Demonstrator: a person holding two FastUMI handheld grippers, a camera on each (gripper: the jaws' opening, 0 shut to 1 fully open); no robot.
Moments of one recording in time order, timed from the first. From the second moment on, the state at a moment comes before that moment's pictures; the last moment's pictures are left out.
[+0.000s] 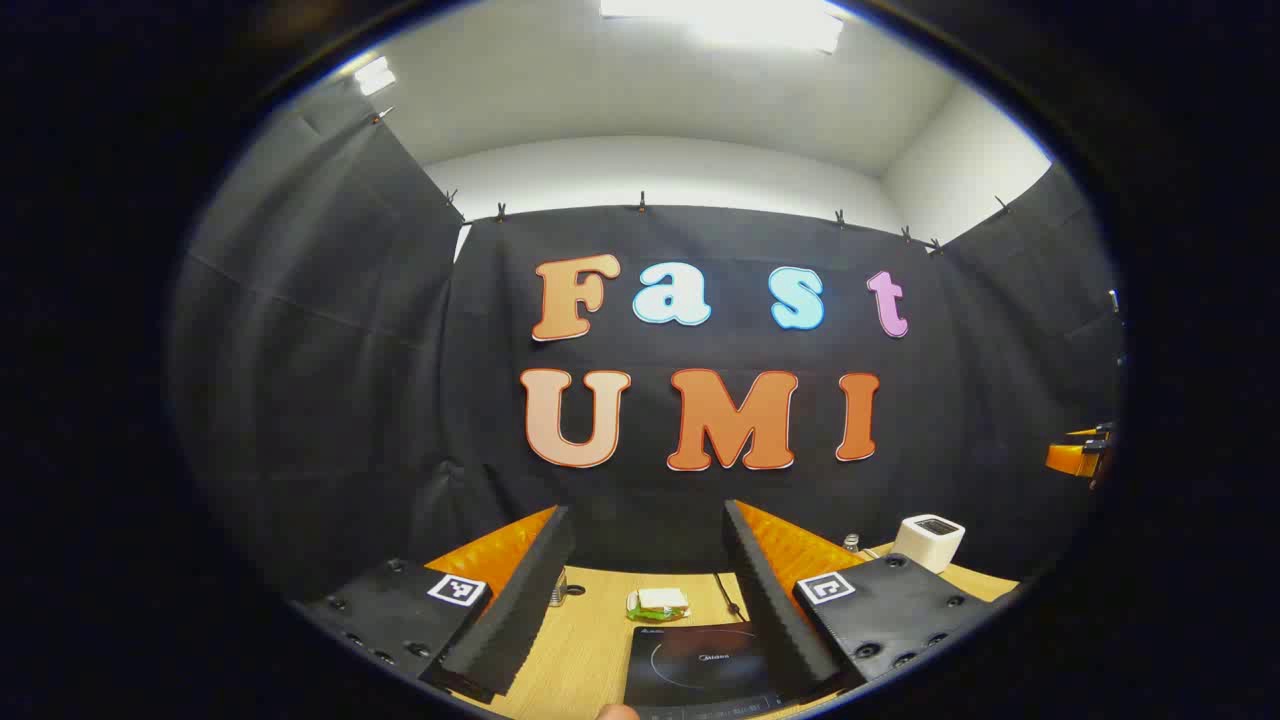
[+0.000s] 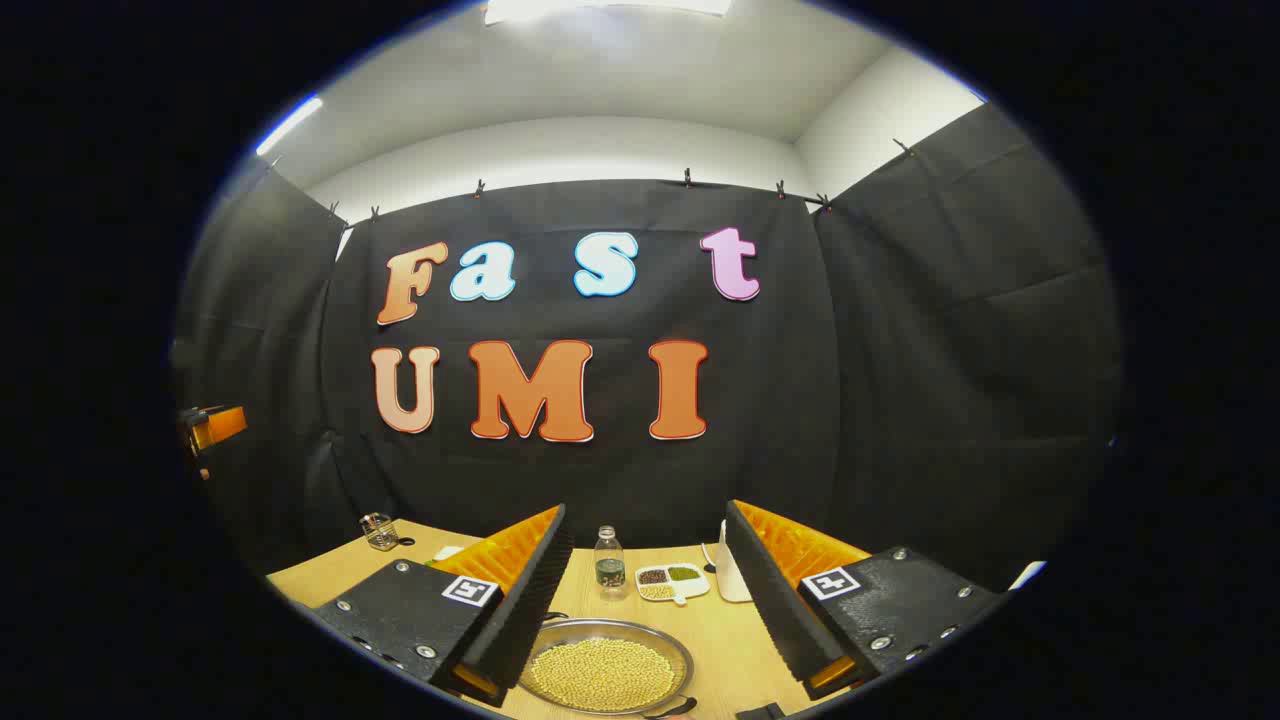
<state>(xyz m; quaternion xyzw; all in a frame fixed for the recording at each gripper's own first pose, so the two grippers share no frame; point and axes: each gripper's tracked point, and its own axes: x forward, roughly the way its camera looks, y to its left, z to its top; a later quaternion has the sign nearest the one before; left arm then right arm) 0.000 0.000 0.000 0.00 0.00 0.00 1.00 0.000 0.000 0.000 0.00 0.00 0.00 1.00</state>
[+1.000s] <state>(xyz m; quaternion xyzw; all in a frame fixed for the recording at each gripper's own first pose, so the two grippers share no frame) 0.008 0.014 0.007 0.00 0.00 0.02 1.00 0.012 0.011 -0.002 -0.02 0.01 0.02 1.00</state>
